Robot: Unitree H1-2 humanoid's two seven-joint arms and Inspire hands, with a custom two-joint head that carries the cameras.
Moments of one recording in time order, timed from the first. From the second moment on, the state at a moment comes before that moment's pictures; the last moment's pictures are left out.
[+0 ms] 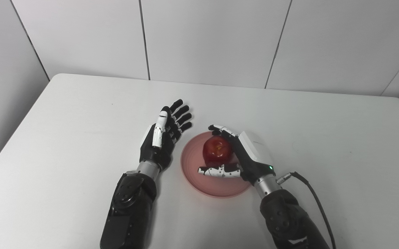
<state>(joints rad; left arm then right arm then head) -0.28 -0.08 0.05 0.18 -0.29 0.16 -0.14 -0.26 -0.10 0.39 -0.04 -0.69 0.15 0.08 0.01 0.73</state>
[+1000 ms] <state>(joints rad) -0.28 -0.08 0.05 0.18 -0.30 0.16 -0.14 -0.23 -0.10 0.28 -0.29 -0.67 0.16 0.14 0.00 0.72</state>
